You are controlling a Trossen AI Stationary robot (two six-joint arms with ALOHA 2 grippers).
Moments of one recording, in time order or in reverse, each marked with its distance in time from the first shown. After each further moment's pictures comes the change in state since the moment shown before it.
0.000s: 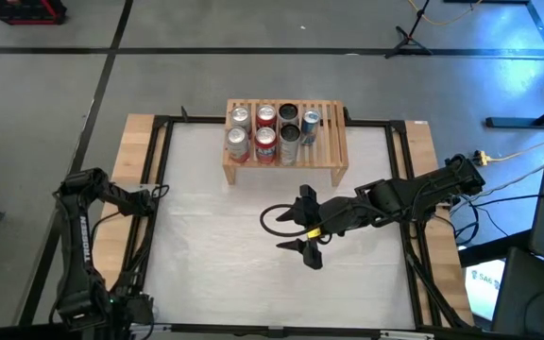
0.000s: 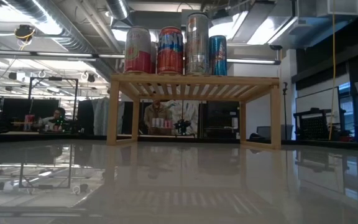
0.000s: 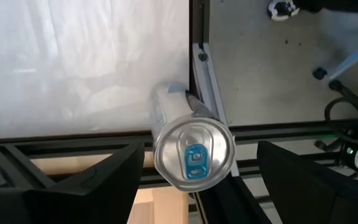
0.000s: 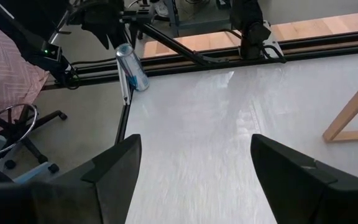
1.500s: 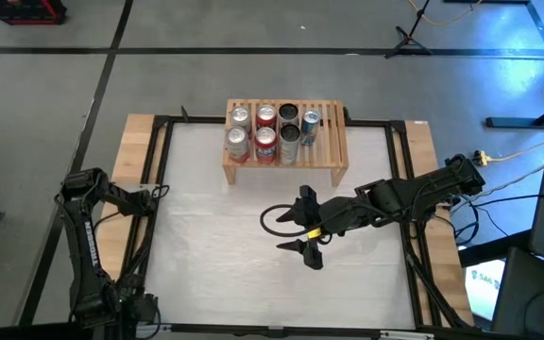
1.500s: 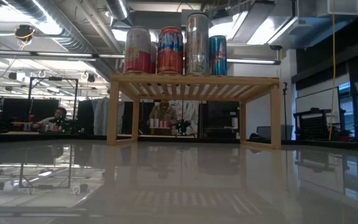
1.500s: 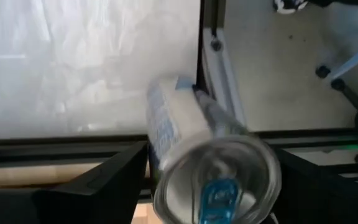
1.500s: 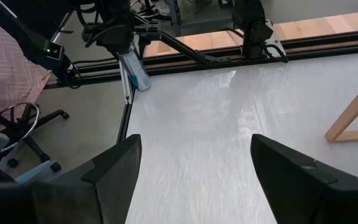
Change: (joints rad) left arm -0.011 -0.003 -0.189 0.193 0.035 -0.050; right arm 0.000 0.000 0.000 0.000 -0.008 0.000
